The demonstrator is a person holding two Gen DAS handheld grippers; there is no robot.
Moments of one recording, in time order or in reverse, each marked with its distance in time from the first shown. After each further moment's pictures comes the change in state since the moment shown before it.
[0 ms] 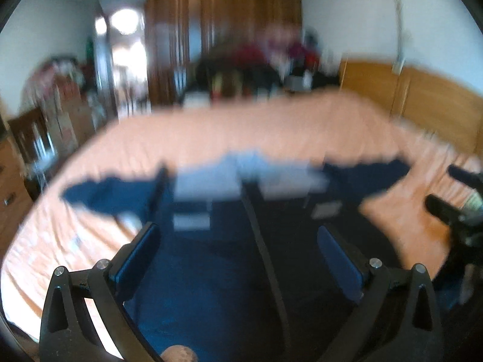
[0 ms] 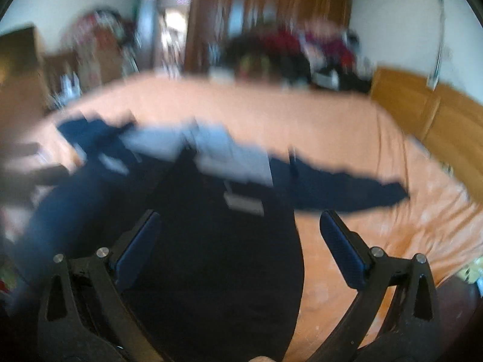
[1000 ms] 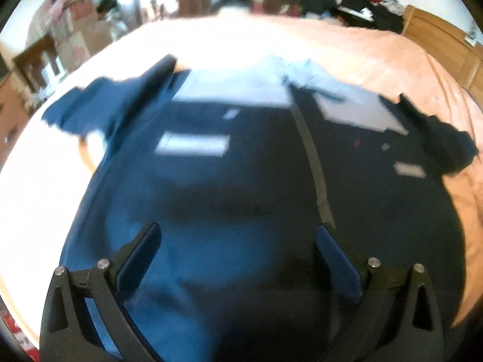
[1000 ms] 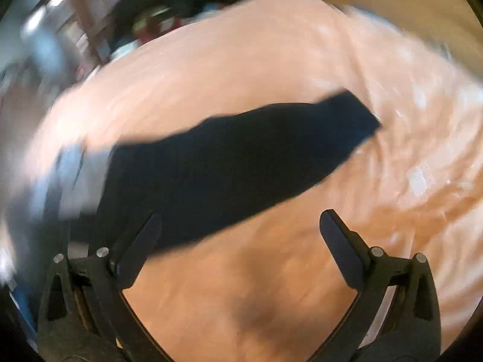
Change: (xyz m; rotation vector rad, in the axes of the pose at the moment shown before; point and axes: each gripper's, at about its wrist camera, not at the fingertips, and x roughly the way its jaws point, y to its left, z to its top) left arm 0.134 -0.004 0.008 -0.117 0.206 0.094; right arm 0.152 -0.394 0.000 0.562 0.275 0.018
